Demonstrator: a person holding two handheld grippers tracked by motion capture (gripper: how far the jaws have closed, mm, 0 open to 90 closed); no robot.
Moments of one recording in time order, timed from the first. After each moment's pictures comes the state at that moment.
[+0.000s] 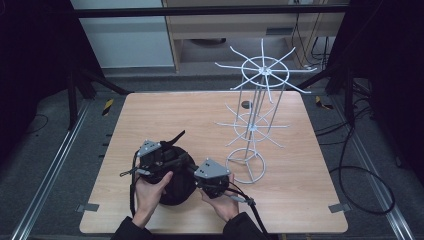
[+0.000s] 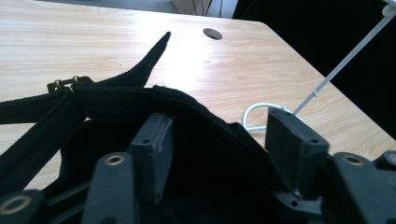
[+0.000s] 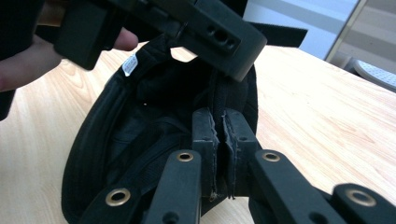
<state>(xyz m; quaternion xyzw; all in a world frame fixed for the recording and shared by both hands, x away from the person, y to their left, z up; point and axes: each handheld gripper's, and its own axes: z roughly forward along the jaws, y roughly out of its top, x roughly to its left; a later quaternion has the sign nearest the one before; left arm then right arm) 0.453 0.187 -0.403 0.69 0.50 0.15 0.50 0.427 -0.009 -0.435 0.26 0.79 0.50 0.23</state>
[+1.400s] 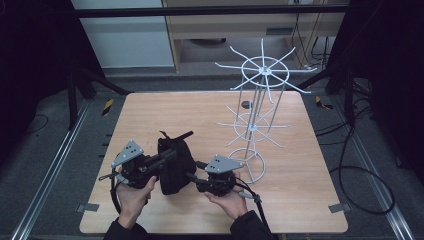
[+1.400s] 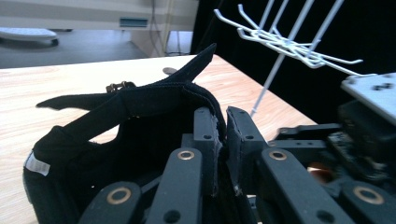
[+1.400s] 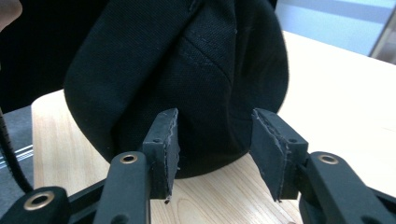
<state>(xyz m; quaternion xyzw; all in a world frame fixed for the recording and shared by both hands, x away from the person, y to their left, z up) 0.421 0.210 -0.365 0.71 0.39 0.15 0.57 0.436 -0.030 -0.433 0.26 0.78 0.55 0.15</state>
